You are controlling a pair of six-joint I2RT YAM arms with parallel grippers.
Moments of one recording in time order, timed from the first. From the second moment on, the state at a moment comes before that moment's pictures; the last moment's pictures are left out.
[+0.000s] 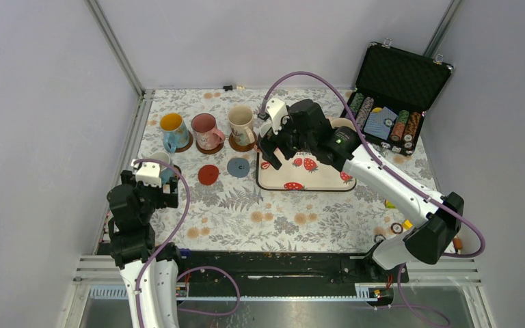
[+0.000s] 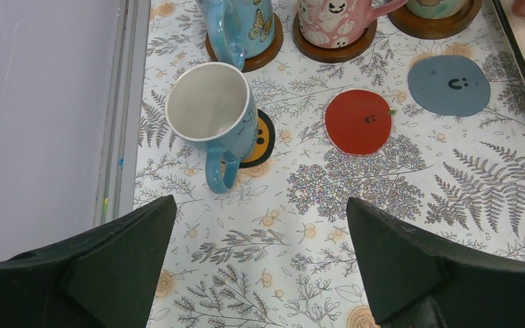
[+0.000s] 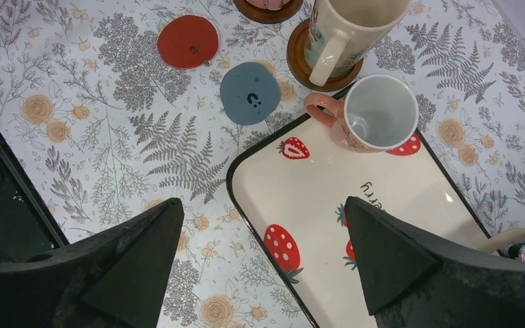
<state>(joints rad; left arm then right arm) 0.30 0.34 0.59 -0.63 0.30 0.29 0.78 1.48 1.47 -0.59 -0.12 -0.17</state>
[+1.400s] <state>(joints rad) 0.30 0.37 0.58 -0.63 0.31 0.29 0.78 1.58 1.43 -0.56 -0.12 -0.17</state>
